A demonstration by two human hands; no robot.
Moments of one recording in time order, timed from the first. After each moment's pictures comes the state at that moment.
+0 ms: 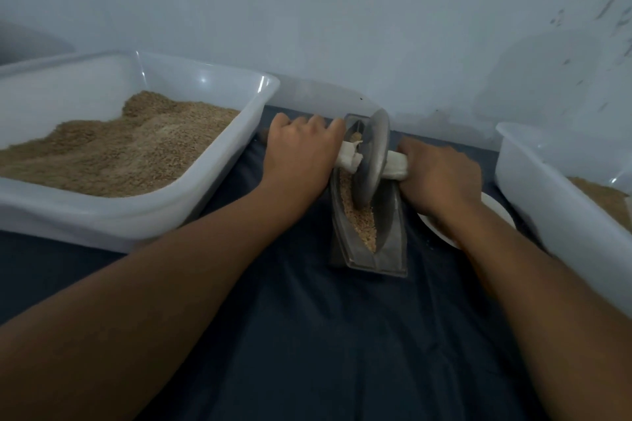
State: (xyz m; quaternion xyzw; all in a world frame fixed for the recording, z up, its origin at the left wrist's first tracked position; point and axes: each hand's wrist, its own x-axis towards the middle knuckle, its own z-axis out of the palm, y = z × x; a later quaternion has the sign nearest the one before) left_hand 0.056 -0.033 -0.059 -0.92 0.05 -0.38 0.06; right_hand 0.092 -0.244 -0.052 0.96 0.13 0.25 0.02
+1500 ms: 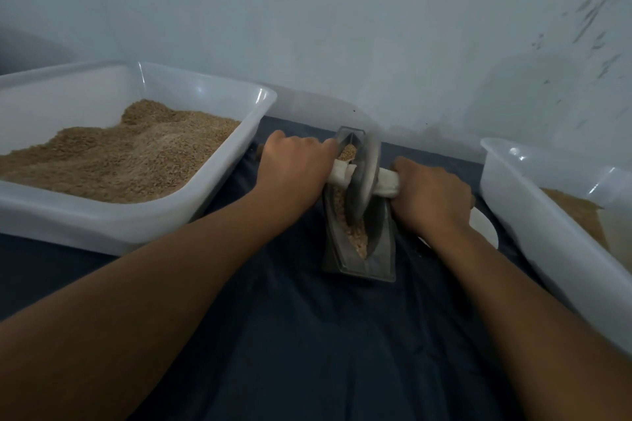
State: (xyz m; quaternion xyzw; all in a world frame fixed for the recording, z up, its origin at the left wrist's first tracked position) left_hand 0.051 -0.030 -0.052 -0.94 0.06 -0.32 0.08; right_hand 0.070 -0.242 -0.054 0.95 0.10 0.29 0.04
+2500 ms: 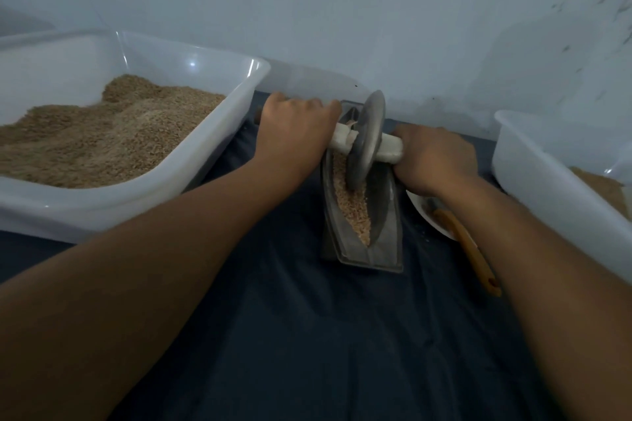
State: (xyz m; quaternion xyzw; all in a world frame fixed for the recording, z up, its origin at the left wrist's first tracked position) left_hand 0.077 -0.032 -0.053 -0.93 0.07 -0.36 0.08; right_hand 0.111 -0.244 -0.042 0.98 0.13 0.16 0.02
